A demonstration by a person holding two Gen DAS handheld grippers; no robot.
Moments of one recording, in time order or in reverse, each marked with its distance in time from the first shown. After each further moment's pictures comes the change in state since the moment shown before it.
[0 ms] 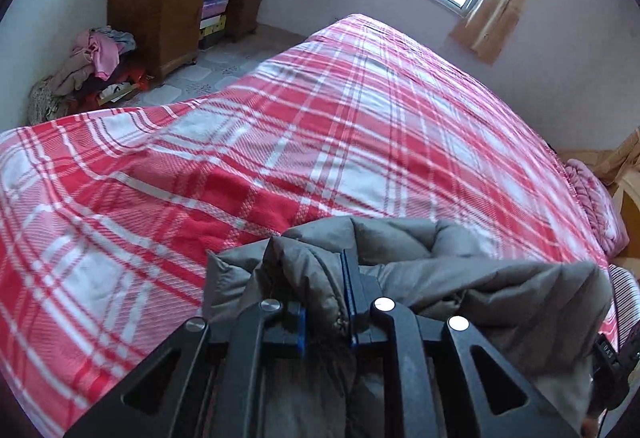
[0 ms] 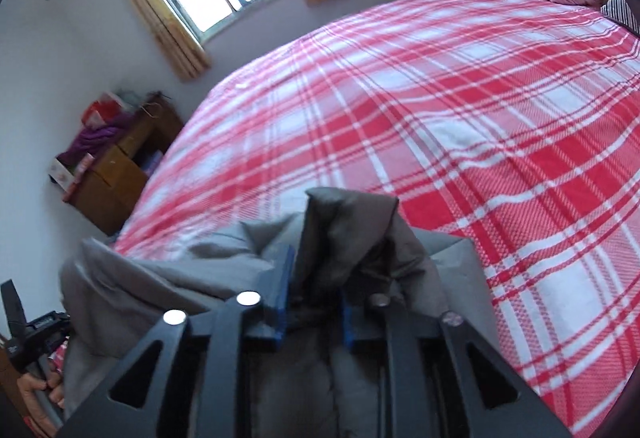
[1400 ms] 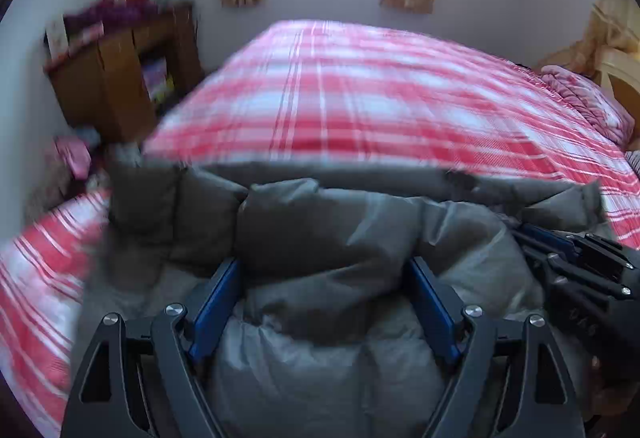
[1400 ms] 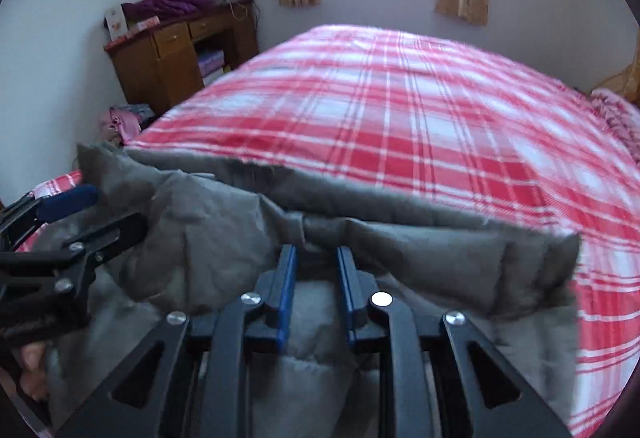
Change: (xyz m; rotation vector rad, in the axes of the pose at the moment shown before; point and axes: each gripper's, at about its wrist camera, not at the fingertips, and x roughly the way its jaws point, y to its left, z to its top) left arm 0.003 -0.111 -0.039 0.342 -0.013 0.040; right arm 0.053 0.151 -0.029 -0.534 0.131 0.016
